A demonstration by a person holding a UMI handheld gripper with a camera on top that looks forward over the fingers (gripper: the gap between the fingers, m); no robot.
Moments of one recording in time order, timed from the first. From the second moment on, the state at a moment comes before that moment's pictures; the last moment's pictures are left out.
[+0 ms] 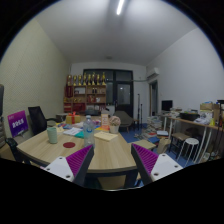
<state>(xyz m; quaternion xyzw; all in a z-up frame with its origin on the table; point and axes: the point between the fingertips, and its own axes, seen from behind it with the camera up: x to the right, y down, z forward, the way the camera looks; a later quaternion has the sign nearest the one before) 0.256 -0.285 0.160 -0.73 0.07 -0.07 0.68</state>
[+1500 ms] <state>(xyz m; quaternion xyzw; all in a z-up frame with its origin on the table) 0.180 0.122 0.107 -0.73 0.04 -0.08 0.68</state>
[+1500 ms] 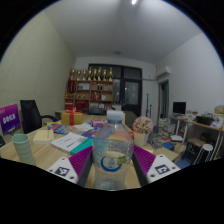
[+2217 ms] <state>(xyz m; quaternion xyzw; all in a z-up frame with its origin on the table) 0.075 0.126 0.215 -0.60 -0.29 -0.41 0.63</state>
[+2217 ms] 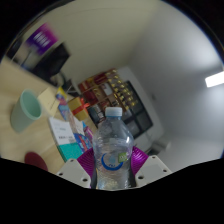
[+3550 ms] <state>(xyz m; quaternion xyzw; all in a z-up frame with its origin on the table) 0.006 0.137 0.121 -0.71 -0.04 0.02 0.71</state>
